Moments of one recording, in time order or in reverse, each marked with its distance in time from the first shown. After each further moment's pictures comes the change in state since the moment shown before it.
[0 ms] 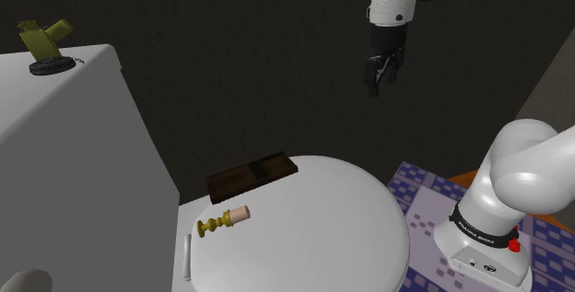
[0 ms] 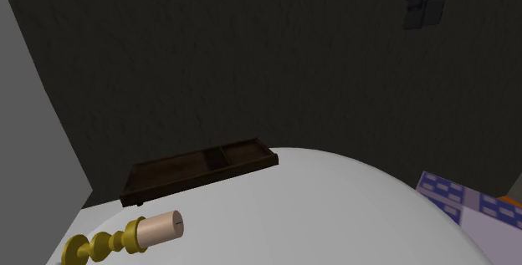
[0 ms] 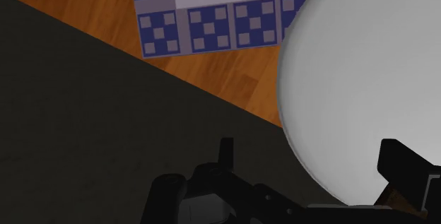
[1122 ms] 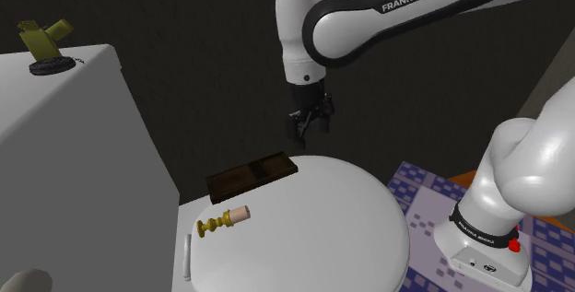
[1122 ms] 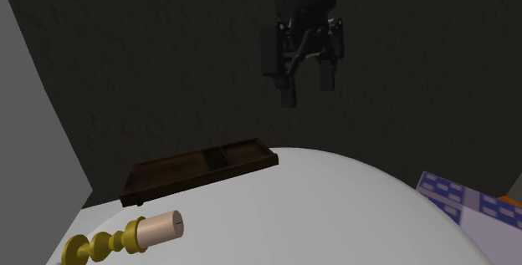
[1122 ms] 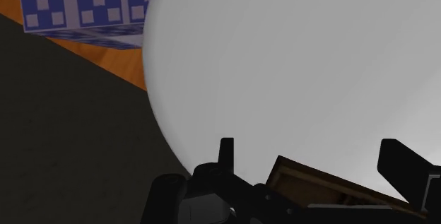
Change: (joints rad) arm 0.112 0.462 0.247 0.169 0.123 0.230 0.286
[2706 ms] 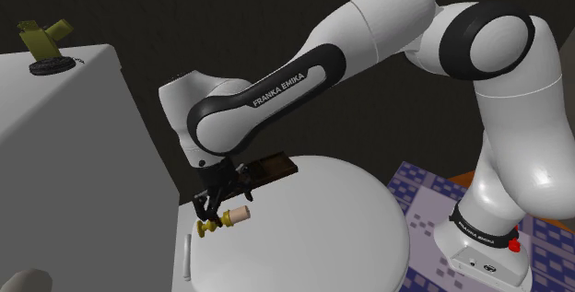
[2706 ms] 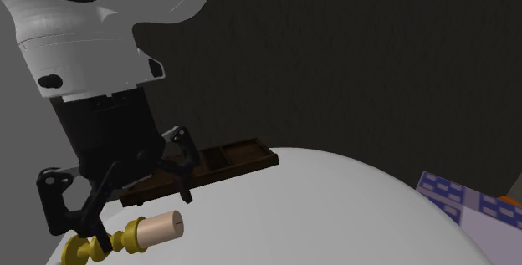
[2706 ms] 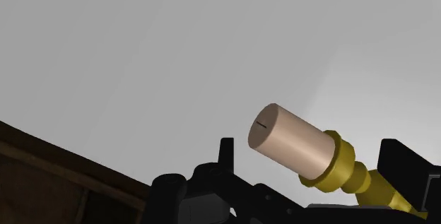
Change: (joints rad) arm 0.215 0.738 0.117 0.599 -0.134 0.065 0.315
